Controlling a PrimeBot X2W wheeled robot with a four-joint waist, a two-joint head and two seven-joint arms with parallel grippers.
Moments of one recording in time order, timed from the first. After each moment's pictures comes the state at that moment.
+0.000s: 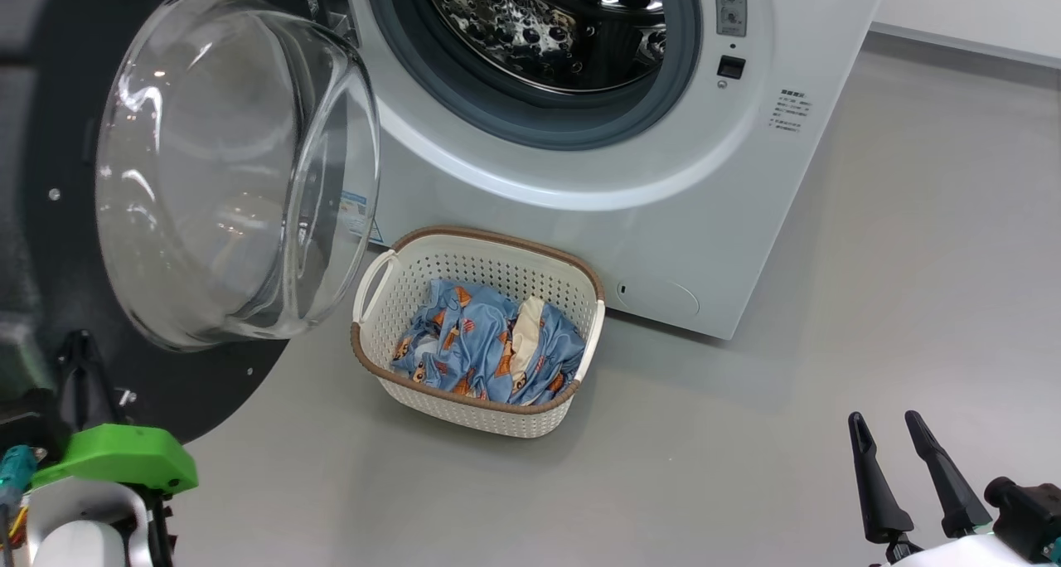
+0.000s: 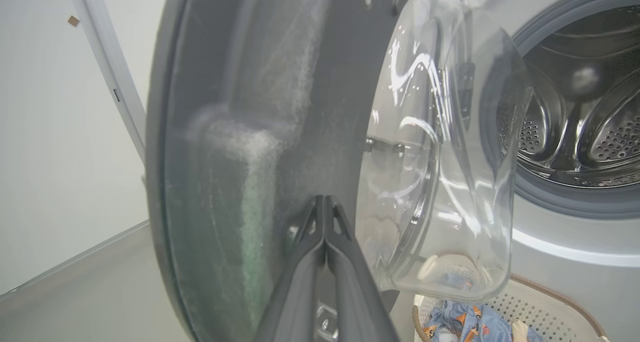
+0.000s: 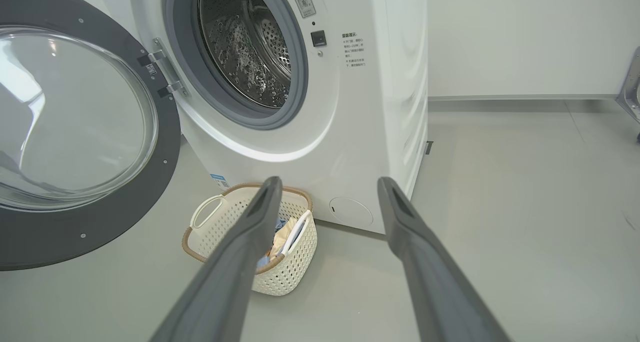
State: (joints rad) left arm -0.09 0.07 0.16 0.20 -0.20 0.12 -0.15; right arm 0.21 -0.18 0.12 0.07 0.45 0.12 -0.26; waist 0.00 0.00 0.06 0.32
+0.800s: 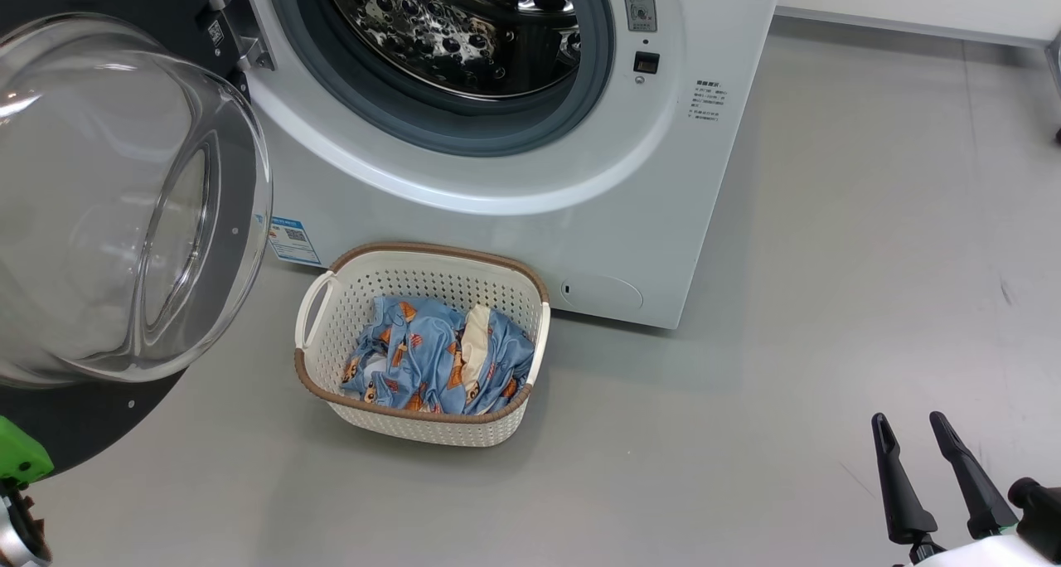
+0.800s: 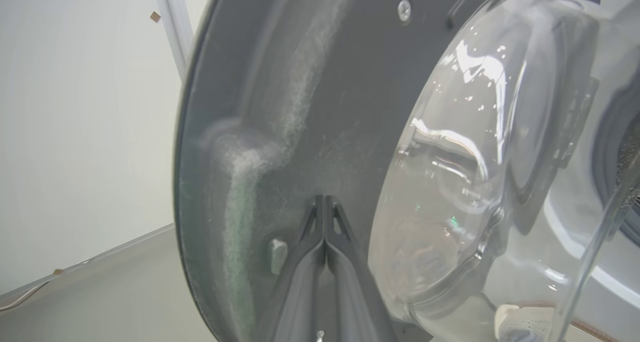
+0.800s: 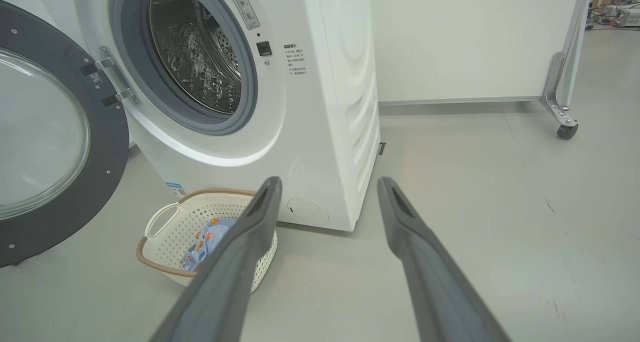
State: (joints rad) left arm -0.24 0.14 0.45 0.48 -0.14 0.12 -0.19; right arm 0.22 -0.22 0.10 0.08 0.45 0.12 -0.26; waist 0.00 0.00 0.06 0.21
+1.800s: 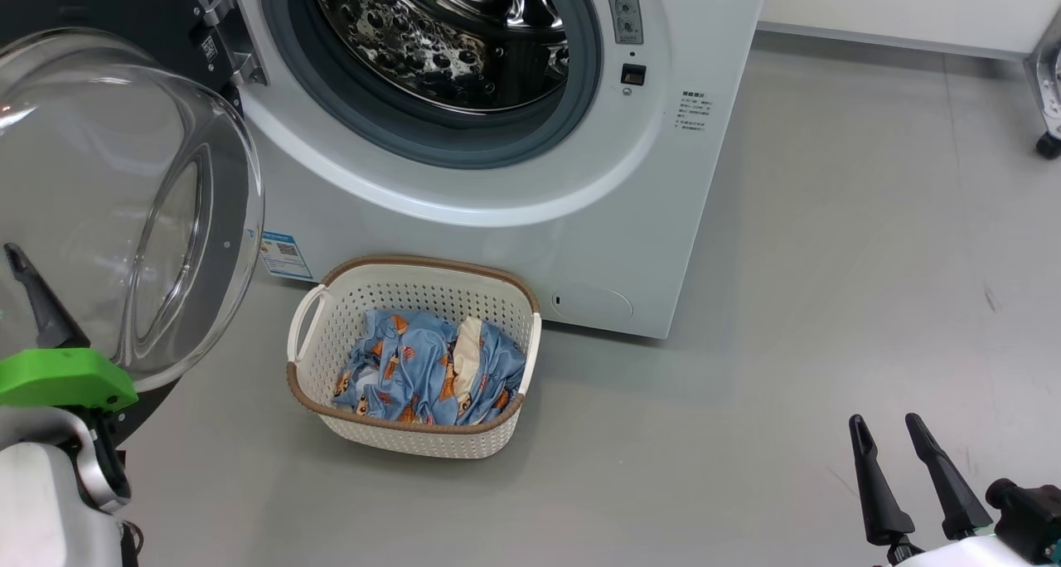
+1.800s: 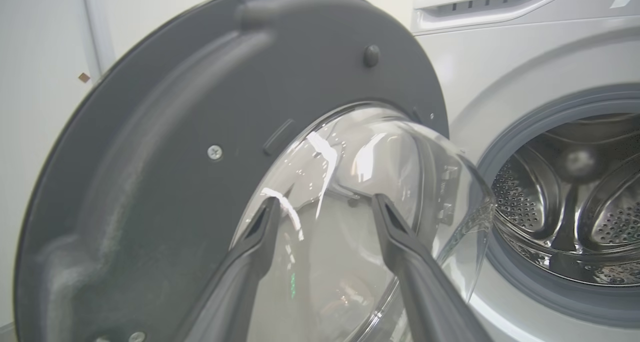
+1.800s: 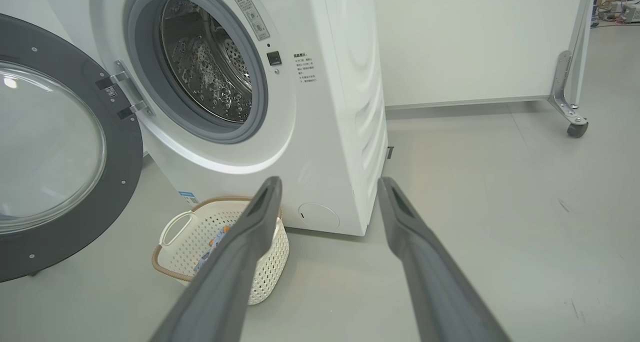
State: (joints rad) left arm -0.32 0.05 0.35 0.37 -0.11 0.06 -0.24; right arm 0.21 -0.19 0.13 0.08 0.46 0.12 -0.26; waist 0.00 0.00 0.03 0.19
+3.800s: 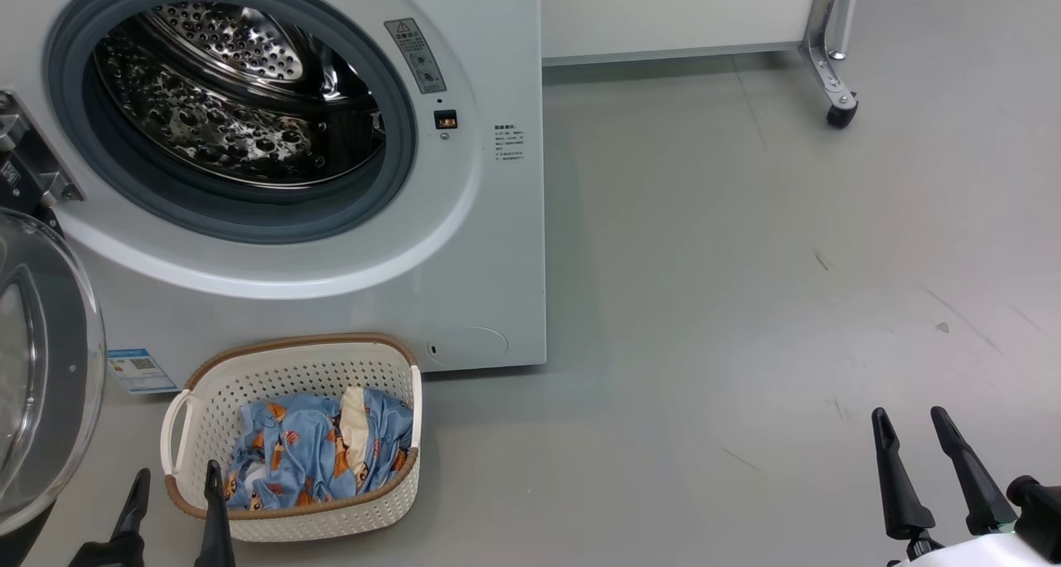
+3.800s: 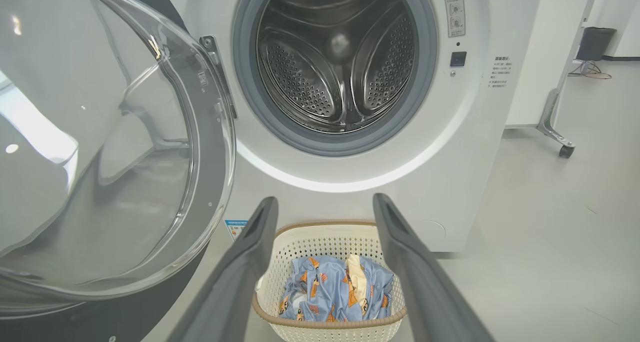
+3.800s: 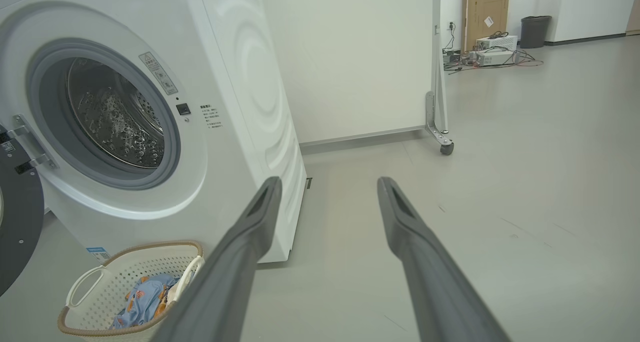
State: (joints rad) left arm 0.17 0.04 0.12 0.18 -0.16 -0.10 -0.25; right arm 0.21 -0.19 0.08 0.06 0.41 0.12 -0.26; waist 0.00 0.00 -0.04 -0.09
